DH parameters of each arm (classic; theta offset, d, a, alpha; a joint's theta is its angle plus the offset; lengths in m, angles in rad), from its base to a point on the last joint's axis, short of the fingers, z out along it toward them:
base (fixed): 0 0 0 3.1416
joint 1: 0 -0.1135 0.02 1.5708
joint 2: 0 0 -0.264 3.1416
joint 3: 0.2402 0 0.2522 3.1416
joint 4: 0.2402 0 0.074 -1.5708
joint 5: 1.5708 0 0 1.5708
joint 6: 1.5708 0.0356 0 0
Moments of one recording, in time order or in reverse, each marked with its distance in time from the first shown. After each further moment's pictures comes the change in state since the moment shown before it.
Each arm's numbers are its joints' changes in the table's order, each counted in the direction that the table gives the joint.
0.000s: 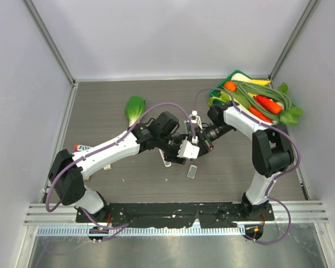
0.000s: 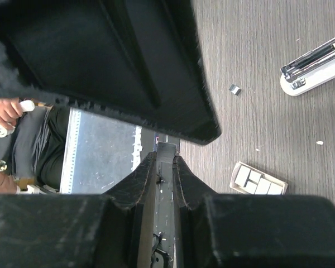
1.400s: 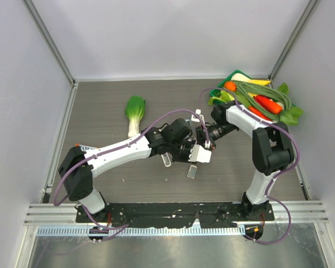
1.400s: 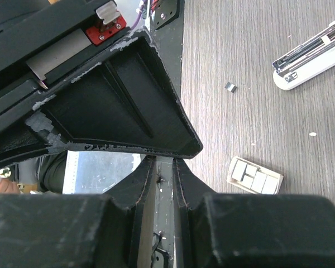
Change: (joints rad) left arm 0.123 0.092 0.066 0.006 -0.159 -0.135; right arm 0.045 0.020 0.000 0.042 -0.019 -0.061
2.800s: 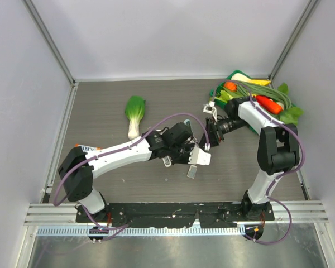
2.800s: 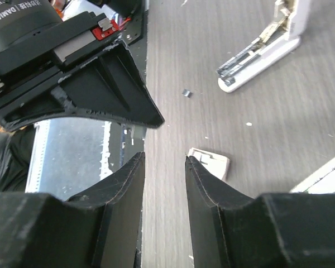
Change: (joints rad) left arm 0.019 -0.001 -0.034 -0.038 -0.058 -0.042; right arm 0.134 -0.011 0.029 -0.006 -0.004 -0.089
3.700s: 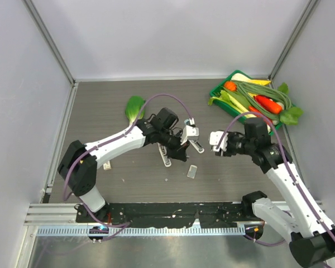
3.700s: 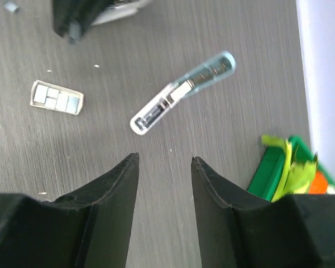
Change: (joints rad) left arm -0.219 0.010 -0.031 -0.033 0.390 -0.336; right arm -0.060 -0.940 -0.435 -0.637 0.638 0.095
